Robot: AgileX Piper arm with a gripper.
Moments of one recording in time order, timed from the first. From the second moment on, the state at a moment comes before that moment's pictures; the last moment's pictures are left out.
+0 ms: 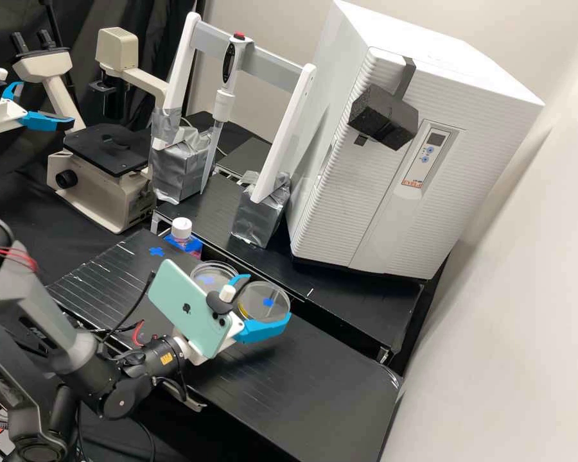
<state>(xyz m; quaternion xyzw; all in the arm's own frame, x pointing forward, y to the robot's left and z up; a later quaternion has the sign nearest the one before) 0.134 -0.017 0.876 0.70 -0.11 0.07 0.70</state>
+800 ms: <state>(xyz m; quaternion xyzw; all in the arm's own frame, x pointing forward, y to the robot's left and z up) 0.143 0.006 0.842 0.67 0.07 0.03 0.73</state>
